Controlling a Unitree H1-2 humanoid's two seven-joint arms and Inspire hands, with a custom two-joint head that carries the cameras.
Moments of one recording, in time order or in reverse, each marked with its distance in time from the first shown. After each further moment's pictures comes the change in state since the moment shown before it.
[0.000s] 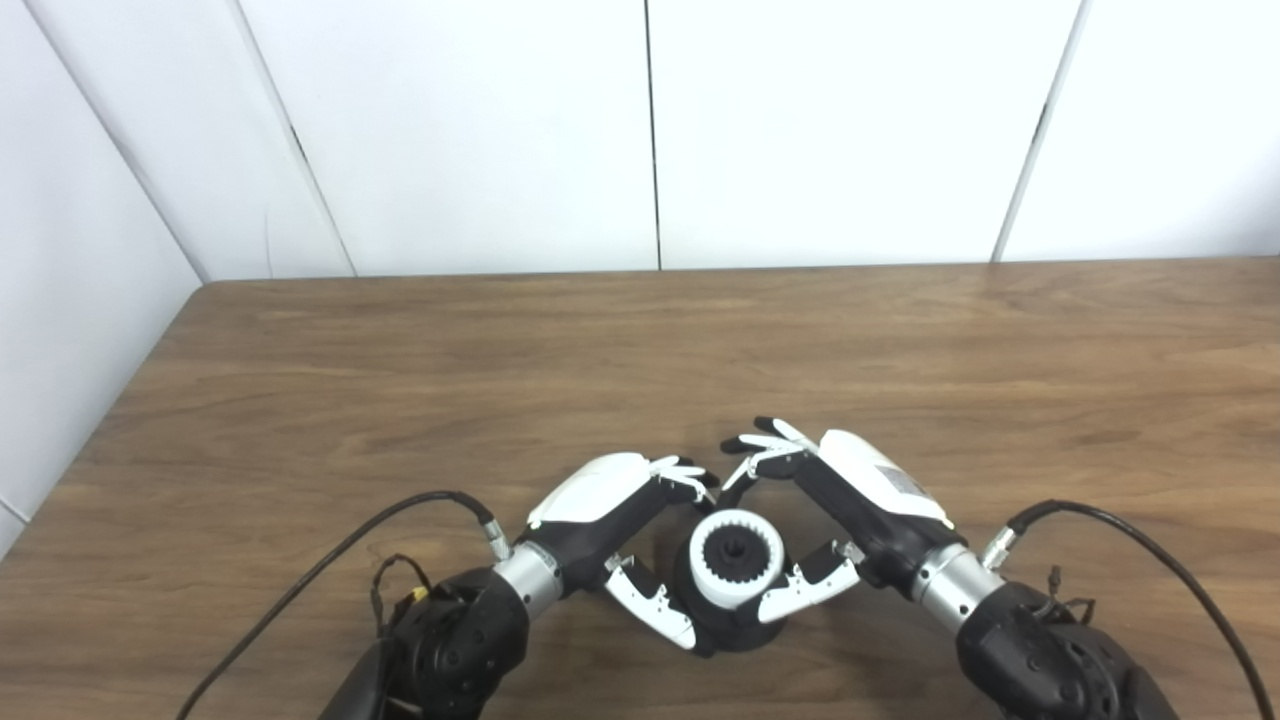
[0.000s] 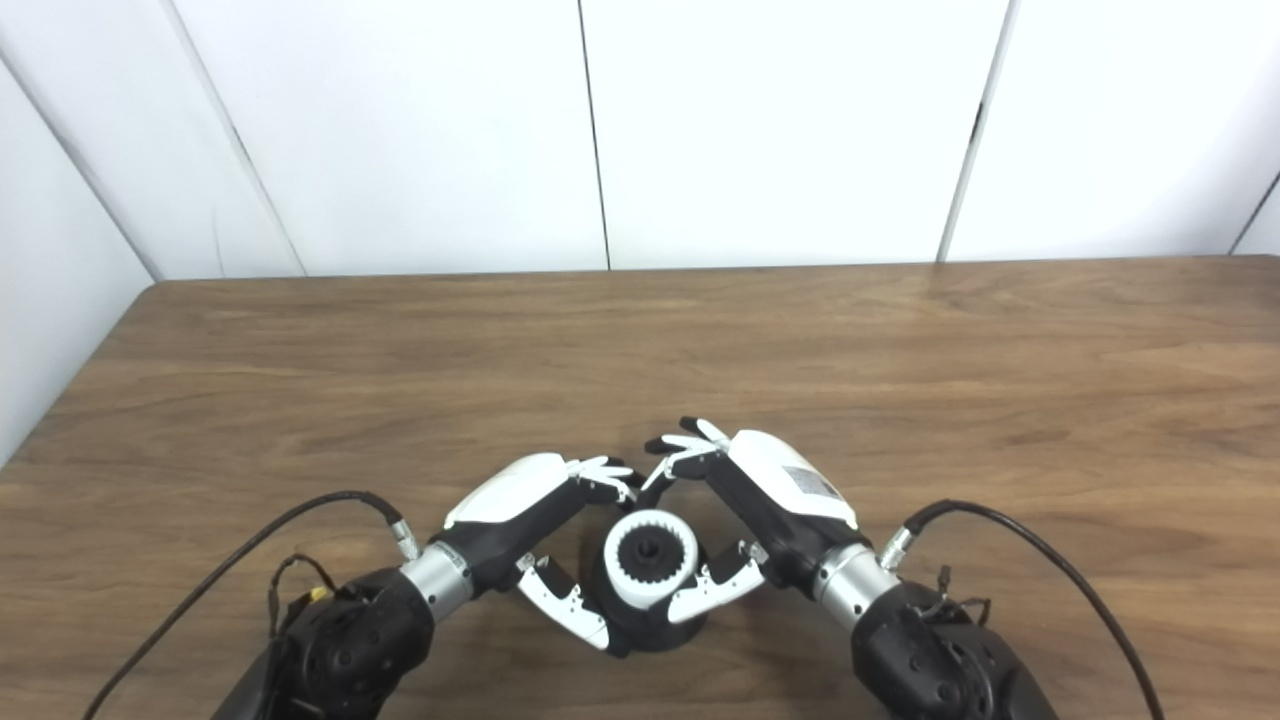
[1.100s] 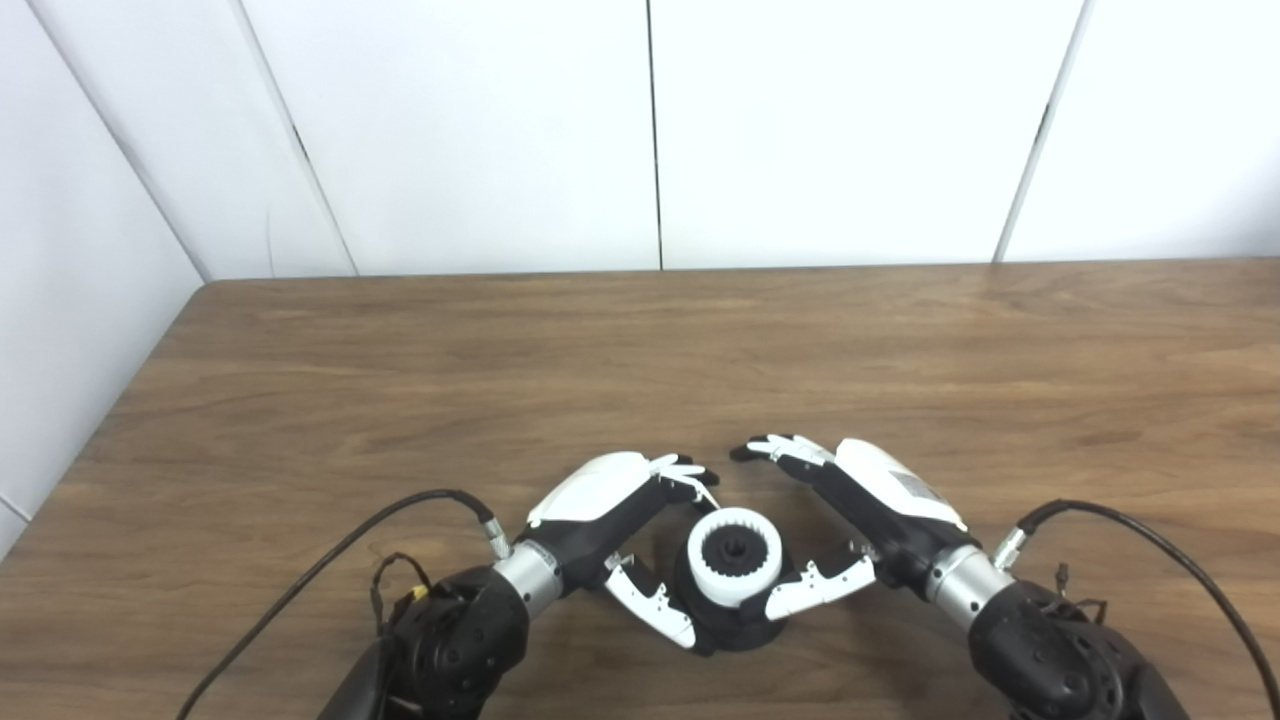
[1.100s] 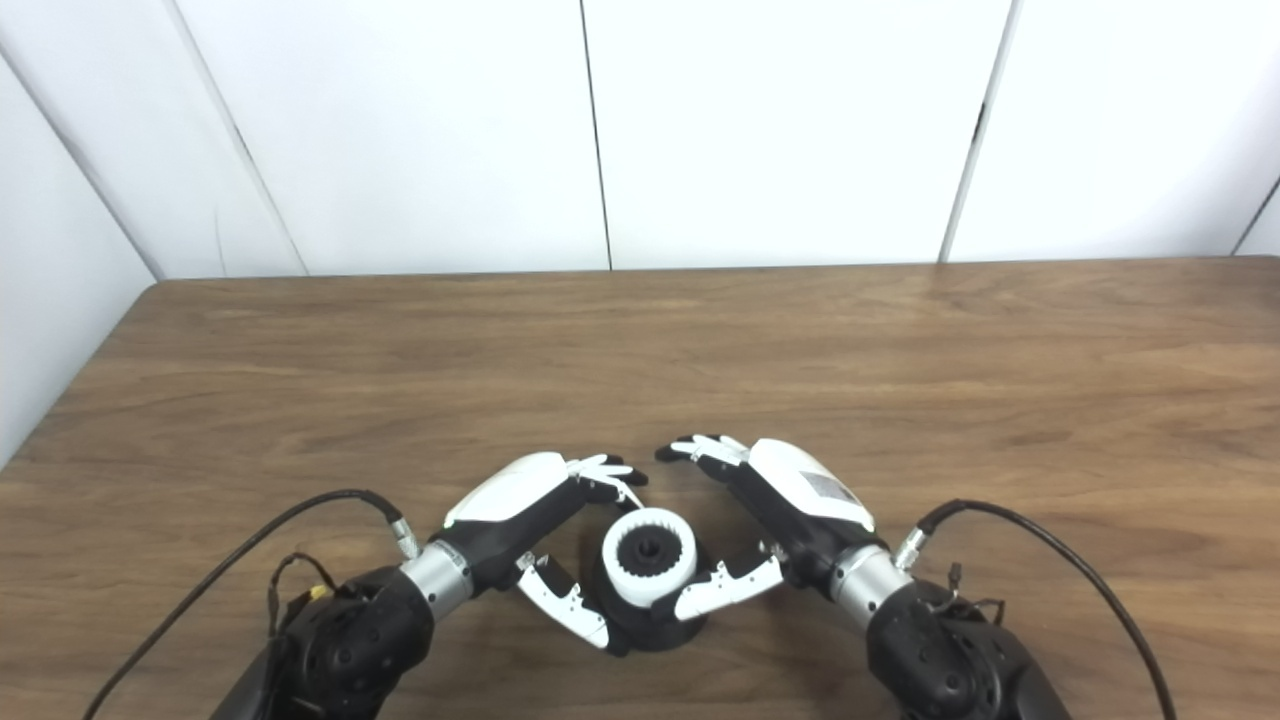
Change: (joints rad) left arm 0.000 0.001 0.004 -0.004 0.001 0.008 -0.004; right arm 0.001 -0.012 -0.036 0.048 -0.011 0.003 0.030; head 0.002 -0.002
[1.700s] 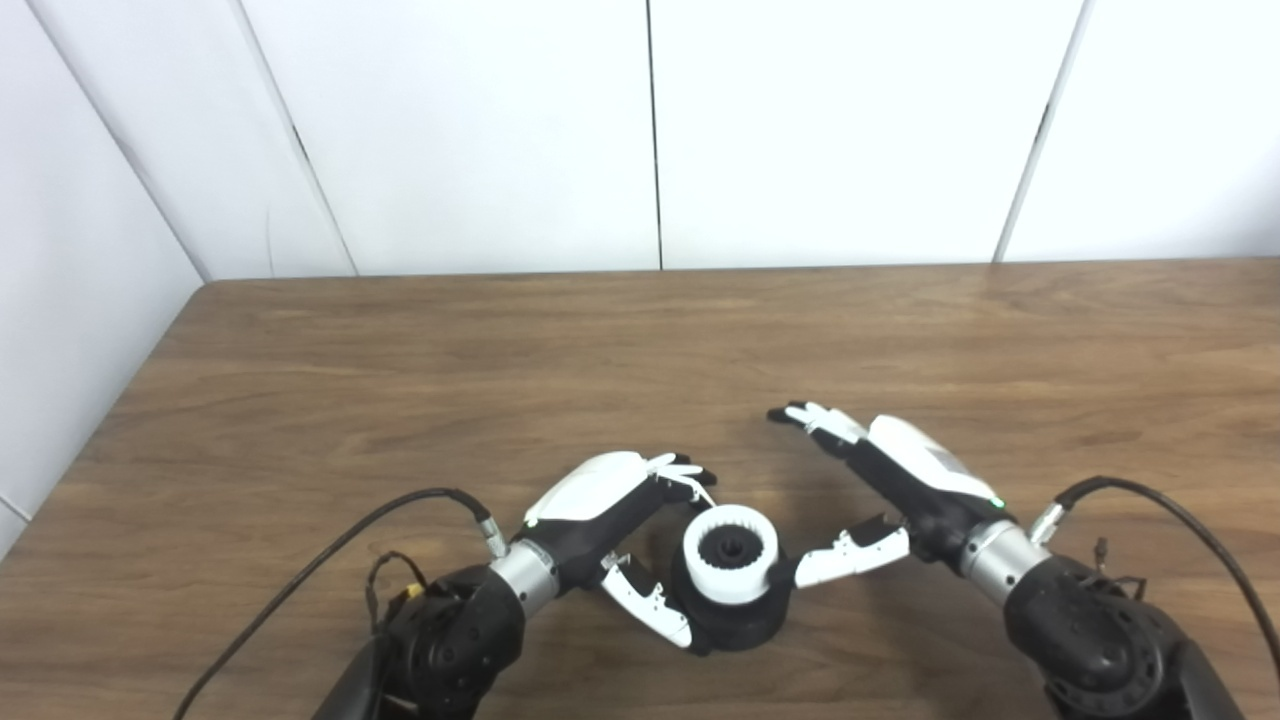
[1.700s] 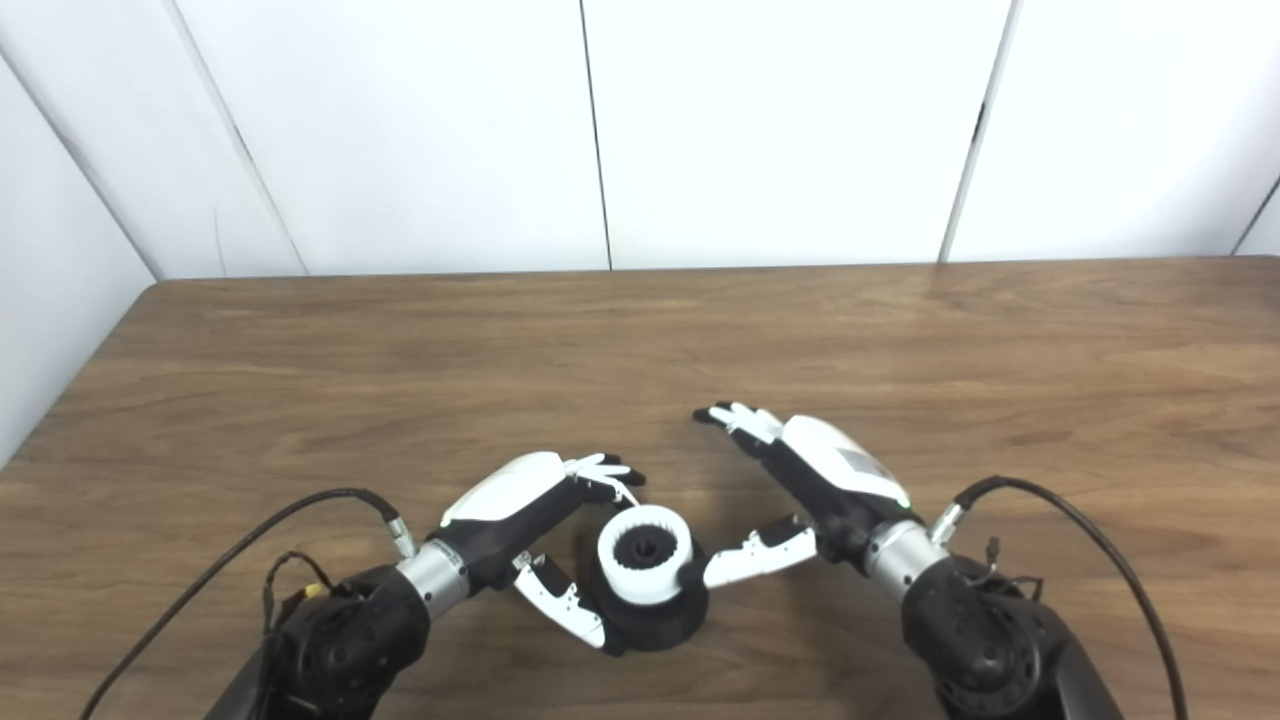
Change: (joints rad) left arm -0.006 0.016 0.016 0.001 -0.026 -0.006 -0.025; right arm -0.032 -0.046 -0.070 -0.005 0.020 0.021 0.039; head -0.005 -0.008
